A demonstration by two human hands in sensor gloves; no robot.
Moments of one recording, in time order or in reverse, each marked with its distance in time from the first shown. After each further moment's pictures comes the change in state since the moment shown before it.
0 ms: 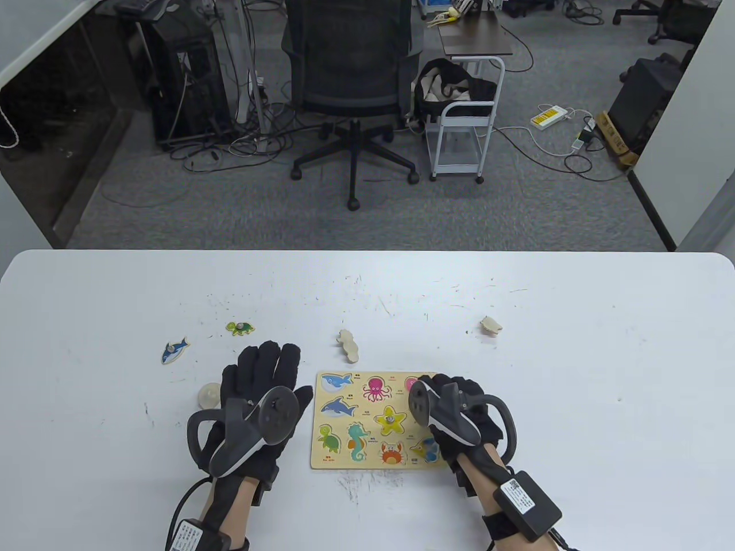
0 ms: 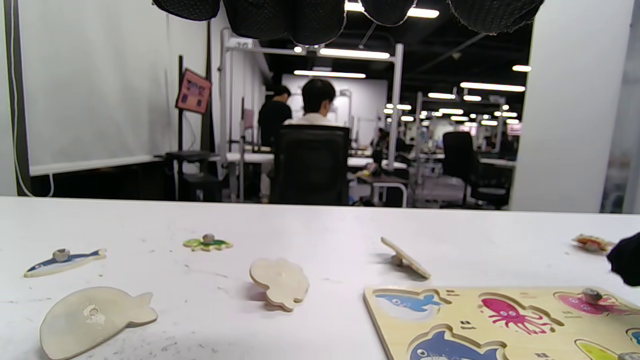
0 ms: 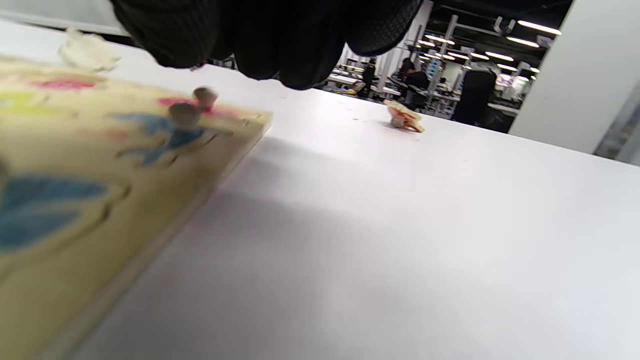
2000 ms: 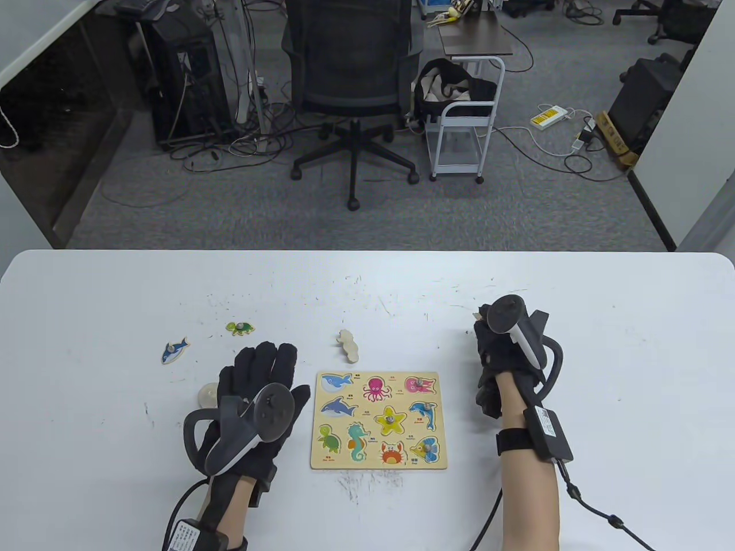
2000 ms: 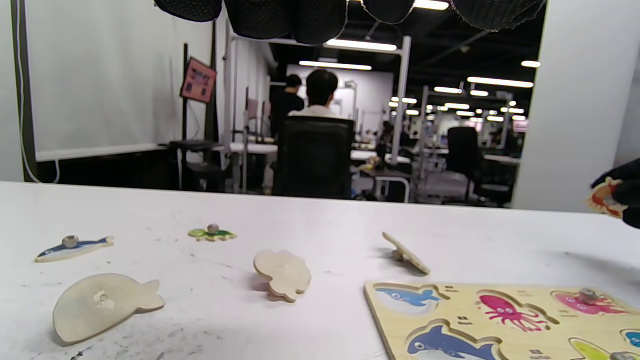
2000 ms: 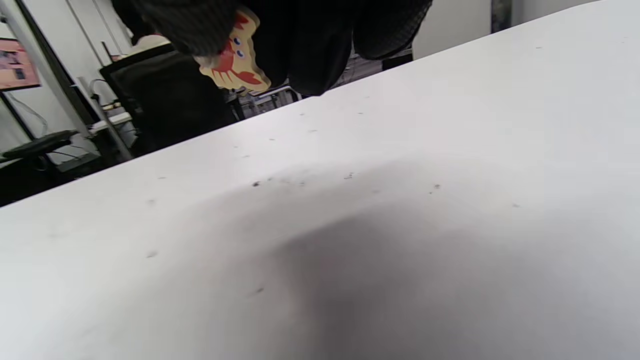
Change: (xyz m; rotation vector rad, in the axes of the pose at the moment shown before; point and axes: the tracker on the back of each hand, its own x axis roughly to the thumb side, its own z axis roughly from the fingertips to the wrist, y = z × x) left_hand -0.004 0.004 0.001 -0.029 0.007 0.029; right_hand -0.105 -0.026 -0.089 0.057 0.254 -0.523
